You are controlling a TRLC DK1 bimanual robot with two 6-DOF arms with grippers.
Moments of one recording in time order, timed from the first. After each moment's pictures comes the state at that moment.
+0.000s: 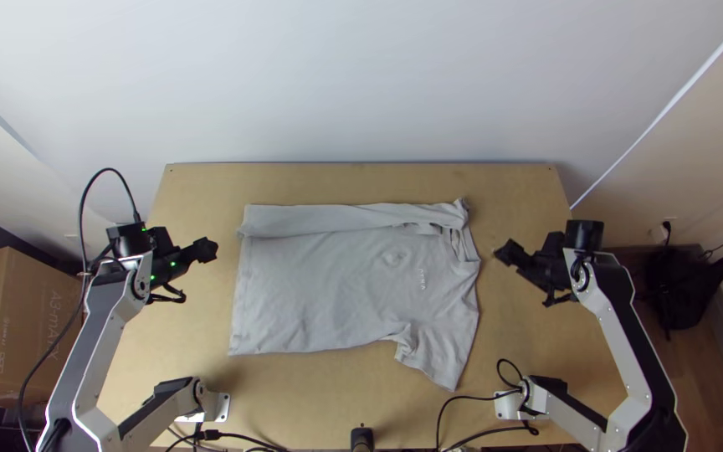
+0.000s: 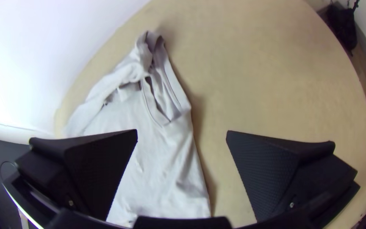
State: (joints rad) left arm 0.23 1.09 0.84 -0.54 0.23 -0.24; right arm -0.11 1.13 0.85 -0.74 -0.34 0.43
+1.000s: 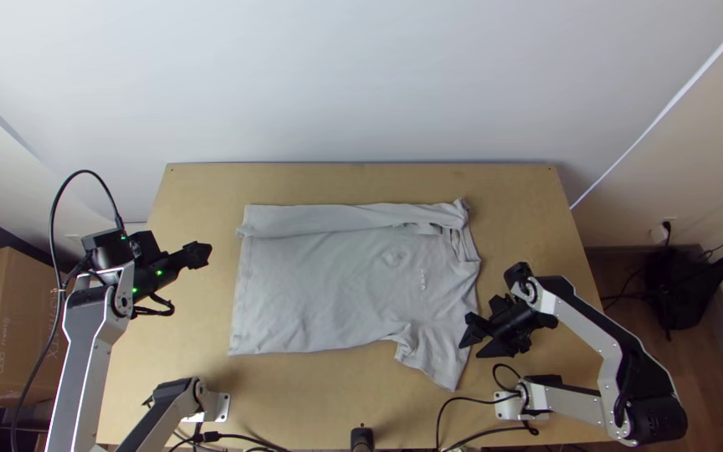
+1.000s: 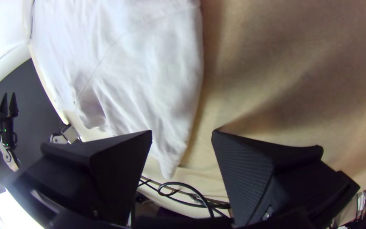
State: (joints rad) left arm 0.25 0.94 0.91 -0.70 0.29 -0.23; right arm 0.10 1.35 0.59 -1.07 -0.55 0.22
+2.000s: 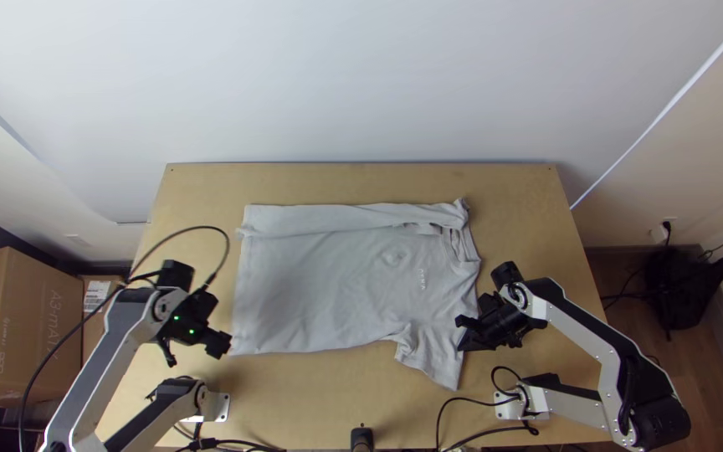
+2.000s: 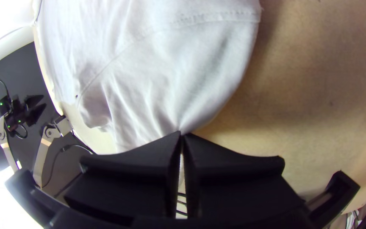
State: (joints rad) left arm -0.01 1.01 0.73 -1.24 0.05 0.36; right arm 0.21 1.33 0.58 -0.96 -0.57 0.26
